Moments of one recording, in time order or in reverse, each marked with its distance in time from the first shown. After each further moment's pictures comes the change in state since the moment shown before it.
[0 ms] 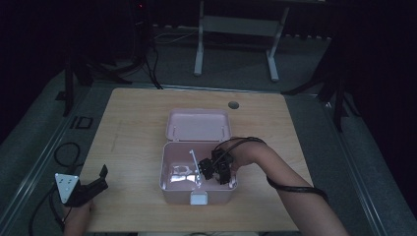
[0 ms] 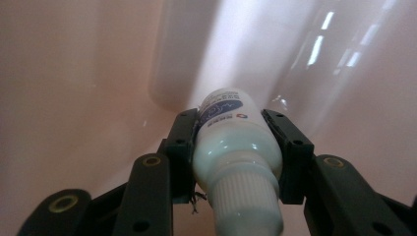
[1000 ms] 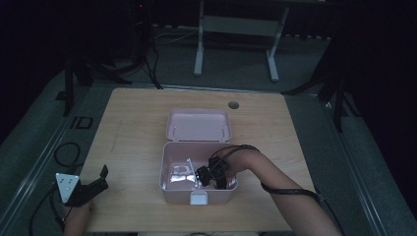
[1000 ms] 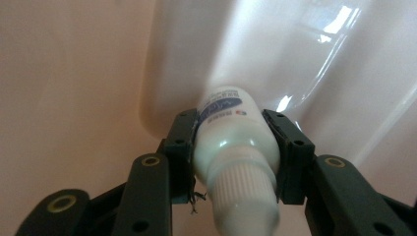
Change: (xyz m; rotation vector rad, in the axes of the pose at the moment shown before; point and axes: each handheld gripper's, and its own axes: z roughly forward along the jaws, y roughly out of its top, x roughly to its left) left arm 0.000 0.000 0.000 0.004 -0.002 0.007; right arm -0.003 0.012 0.039 0.018 0.041 -0.002
